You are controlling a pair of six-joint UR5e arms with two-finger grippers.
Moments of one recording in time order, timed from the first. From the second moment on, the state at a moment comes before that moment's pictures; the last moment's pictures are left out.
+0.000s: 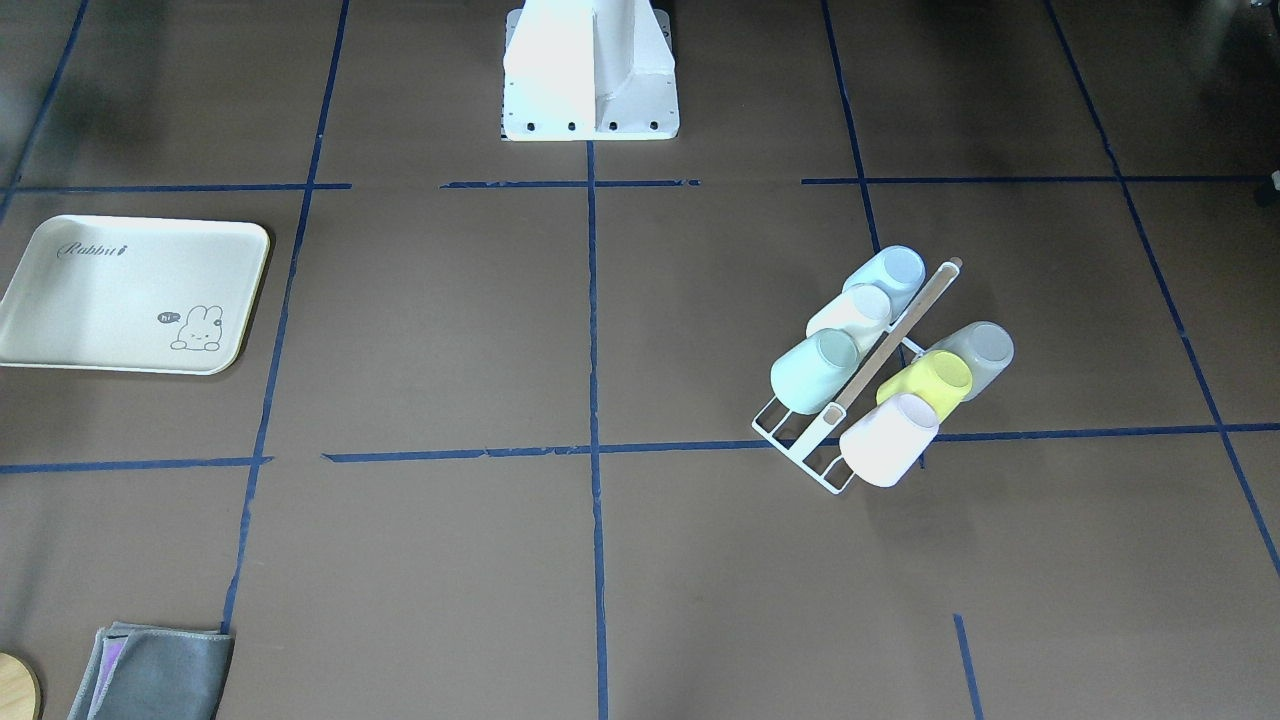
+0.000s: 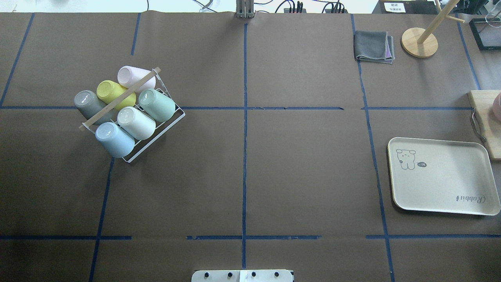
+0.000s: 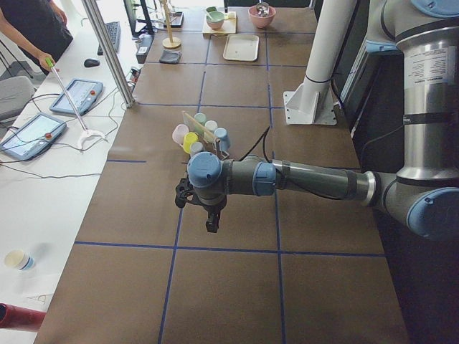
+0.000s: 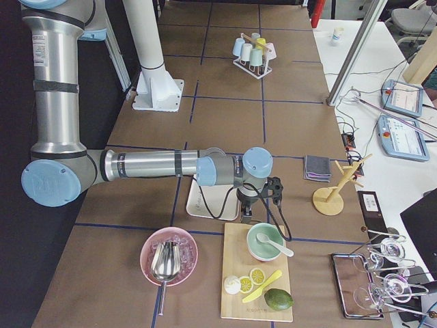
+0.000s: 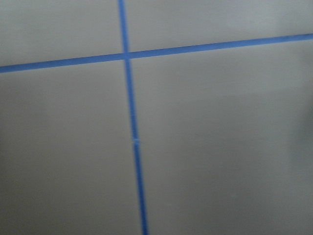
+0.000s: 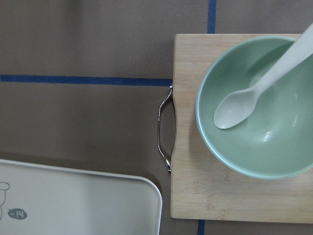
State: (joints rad) left arm -1.53 -1.45 -1.81 -1.46 -2.51 0.08; right arm 1.45 -1.61 1.67 -1.56 2.38 0.11
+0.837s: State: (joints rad) left arm -1.53 -1.43 -1.83 -1.46 -2.50 0.08; right arm 1.45 -1.62 1.67 -1.55 2.38 0.11
